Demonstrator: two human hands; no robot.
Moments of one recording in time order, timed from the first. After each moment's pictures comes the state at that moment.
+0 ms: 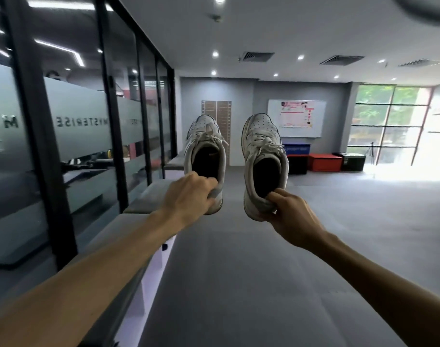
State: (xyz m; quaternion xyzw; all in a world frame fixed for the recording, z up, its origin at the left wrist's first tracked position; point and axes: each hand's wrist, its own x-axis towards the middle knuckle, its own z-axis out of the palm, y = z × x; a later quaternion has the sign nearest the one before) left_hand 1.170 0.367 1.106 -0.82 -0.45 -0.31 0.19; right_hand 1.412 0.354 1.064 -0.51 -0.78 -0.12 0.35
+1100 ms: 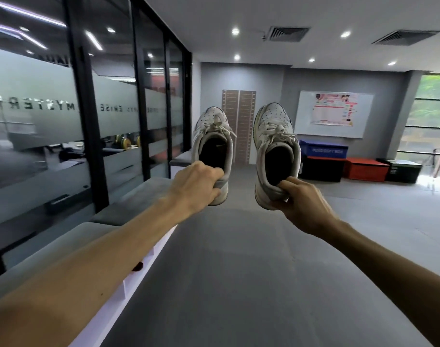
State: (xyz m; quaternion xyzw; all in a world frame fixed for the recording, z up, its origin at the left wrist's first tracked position) left_hand 1.477 0.919 1.103 -0.78 -0.53 -0.27 0.19; right_hand 1.729 0.937 1.074 -0.47 -0.81 -0.12 0.34
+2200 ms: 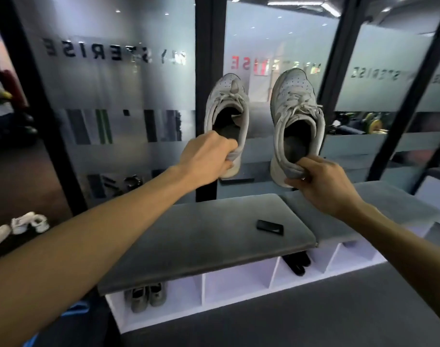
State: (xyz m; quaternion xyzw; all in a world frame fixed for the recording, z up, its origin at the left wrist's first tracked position) left_hand 1.180 1.093 1.046 -0.40 -0.87 -0.12 0.25; right_hand 1.294 1.325 1.013 0.04 -0.94 0.10 0.34
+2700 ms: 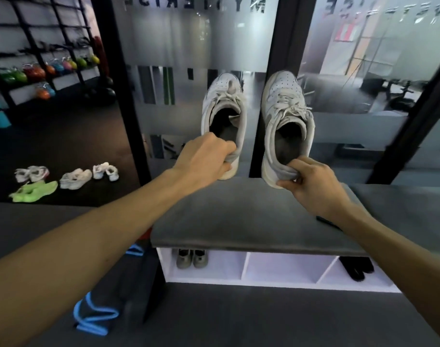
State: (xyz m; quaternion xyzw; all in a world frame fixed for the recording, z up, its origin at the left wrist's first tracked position) left_hand 1.117 0.982 0.941 -0.27 -0.94 -0.08 0.18; right_hand 1.155 1.229 0.901 0.18 -0.93 0.19 0.26
